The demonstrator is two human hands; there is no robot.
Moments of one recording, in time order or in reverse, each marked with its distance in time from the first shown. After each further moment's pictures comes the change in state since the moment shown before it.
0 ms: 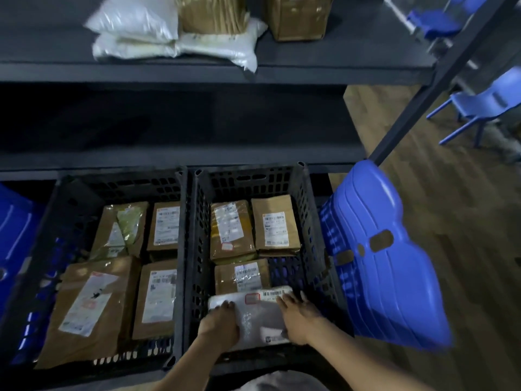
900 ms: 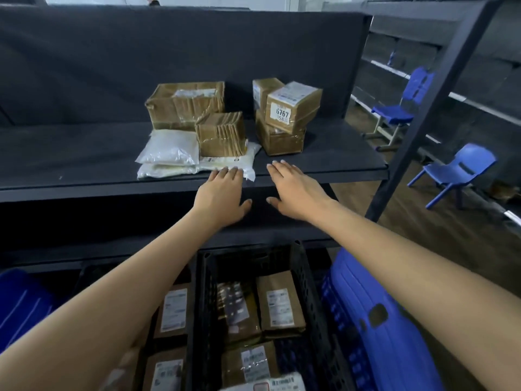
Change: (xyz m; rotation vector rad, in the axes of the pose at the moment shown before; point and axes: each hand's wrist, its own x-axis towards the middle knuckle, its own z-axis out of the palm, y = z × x) left_hand -0.070 0.040 -0.388 0.319 0.995 0.300; right_hand -0.126 0.058 -0.367 -0.043 1.138 0.008
